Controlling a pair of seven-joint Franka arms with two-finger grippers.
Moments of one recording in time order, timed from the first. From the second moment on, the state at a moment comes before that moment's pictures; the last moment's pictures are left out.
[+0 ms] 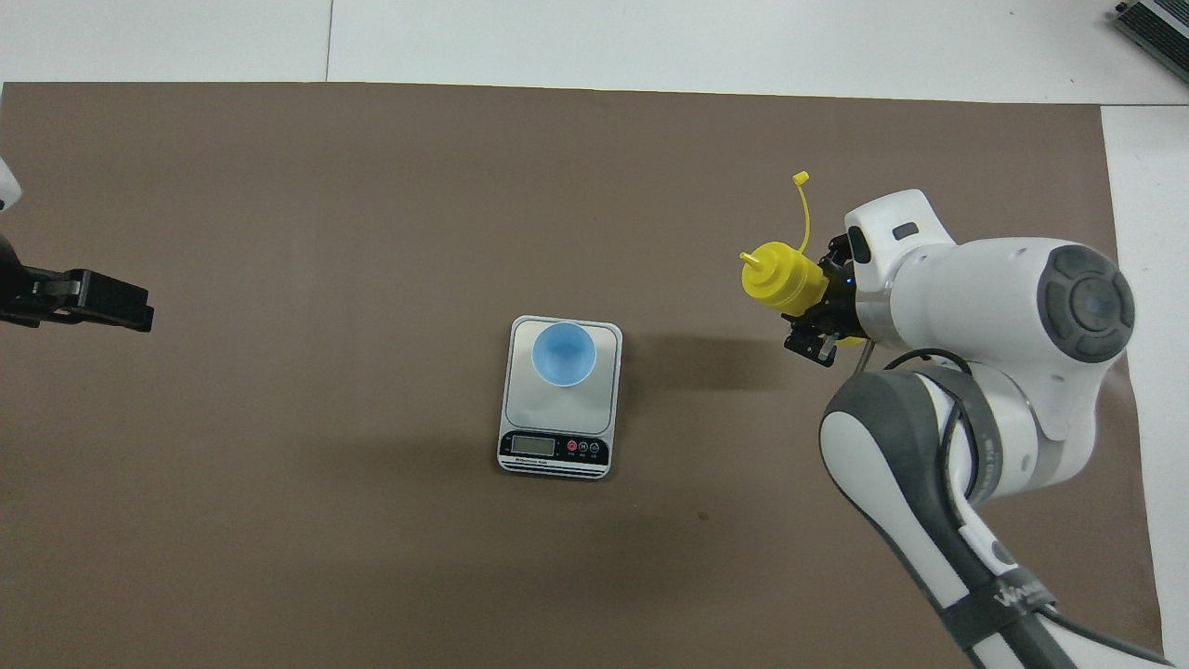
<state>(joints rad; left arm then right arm) 0.06 -0.03 -0.14 -1.59 0.00 1.54 0.02 0.09 0.04 0.11 -2.06 0.21 2.35 -1.05</state>
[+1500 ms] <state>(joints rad) 0.06 -0.03 -0.14 -1.59 0.00 1.54 0.02 -0.22 0.13 0.11 -2.25 1.25 2.31 -2.06</state>
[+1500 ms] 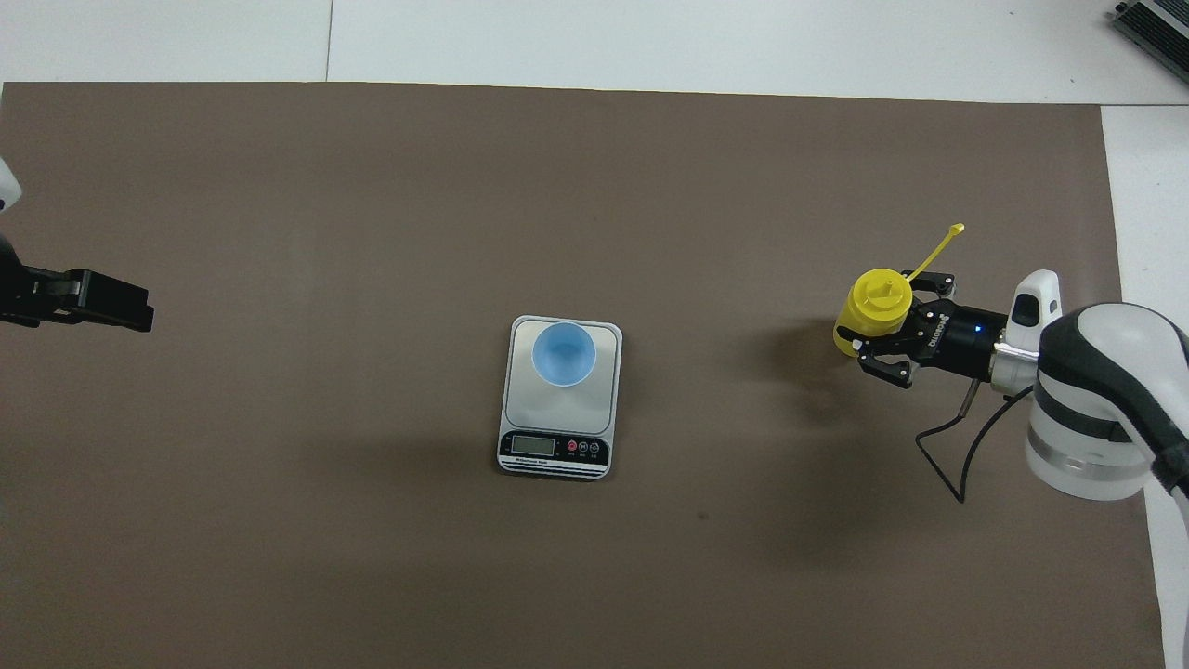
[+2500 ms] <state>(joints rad) 0.06 -0.03 -0.15 -1.61 0.00 1.57 0.03 -0.34 0.12 0.11 -2.24 1.14 2.24 -2.14</state>
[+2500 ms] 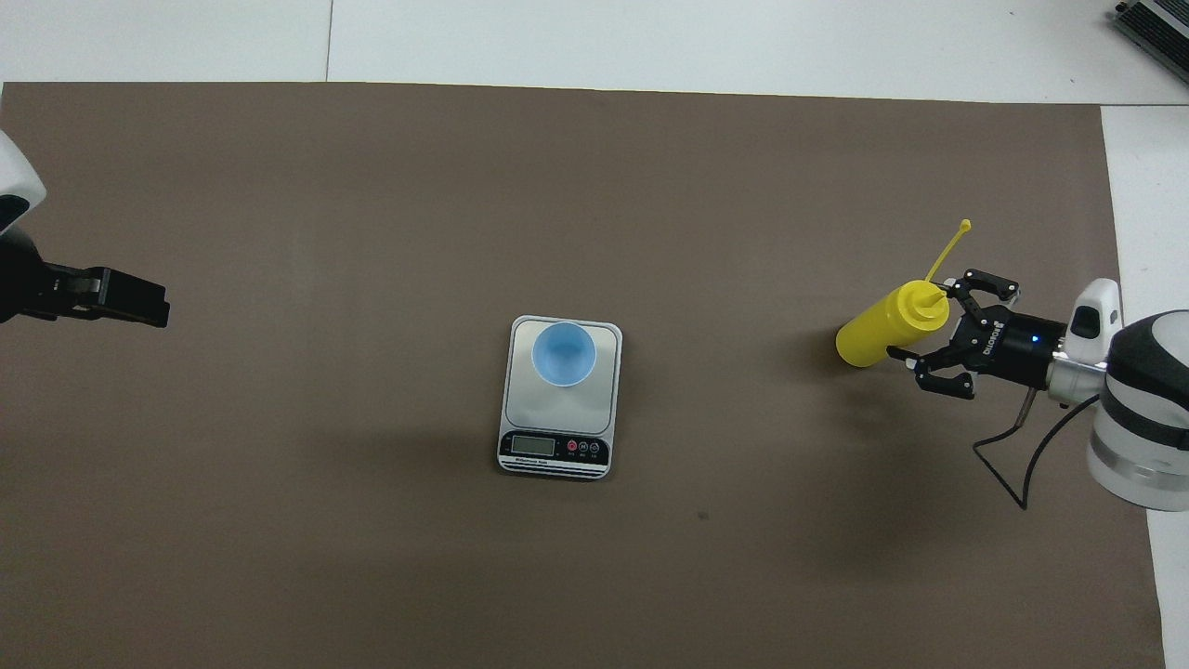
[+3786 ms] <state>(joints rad) 0.06 -0.03 -0.15 -1.62 0.00 1.58 0.03 -0.32 -0.07 0.12 -2.06 0.41 2.23 -1.75</state>
